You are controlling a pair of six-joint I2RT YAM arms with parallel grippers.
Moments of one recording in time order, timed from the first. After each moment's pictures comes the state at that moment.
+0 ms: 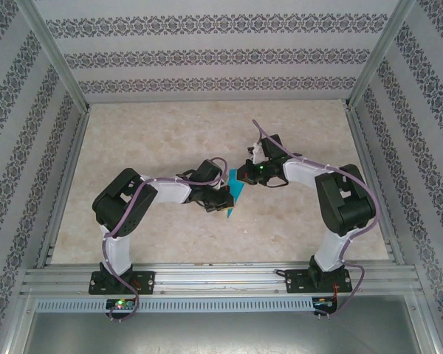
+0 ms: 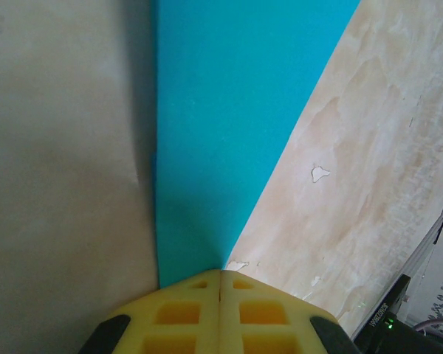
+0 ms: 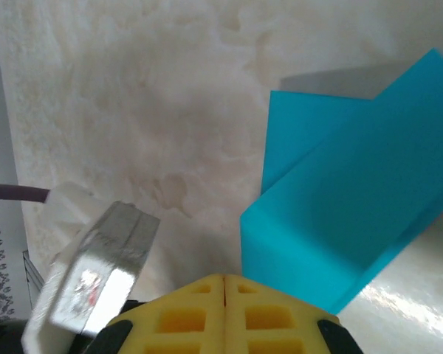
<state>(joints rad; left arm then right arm) -0.67 1.93 1.01 -0.07 0.53 -0.88 0.34 1.81 1.02 -0.23 -0.65 0.60</state>
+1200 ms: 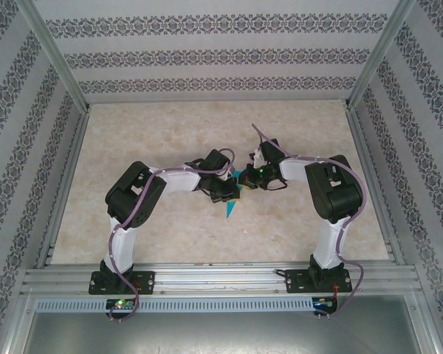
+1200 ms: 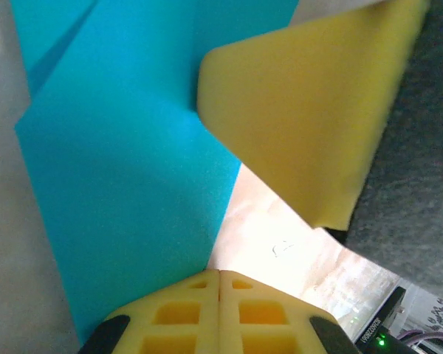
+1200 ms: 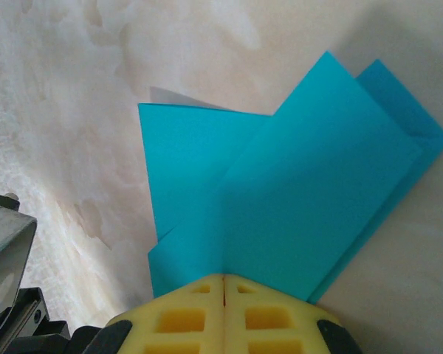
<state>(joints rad) -0.65 2.06 1.25 -0.23 0.56 -0.82 0.32 1.94 1.04 -0.21 -0.65 0.60</state>
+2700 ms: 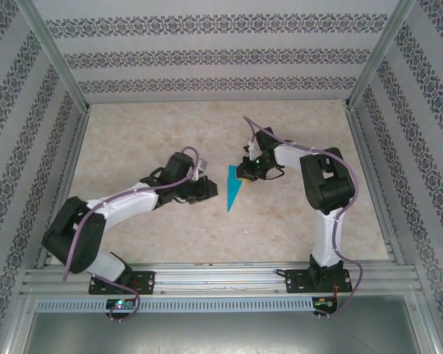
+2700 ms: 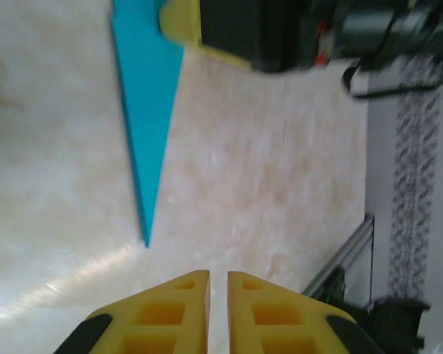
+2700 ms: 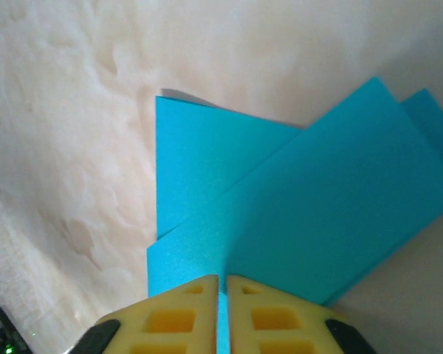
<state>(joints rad) -0.53 1.46 0.82 -0.10 0.50 -0.84 0.30 2.08 1.33 -0.50 -0.63 0.40</state>
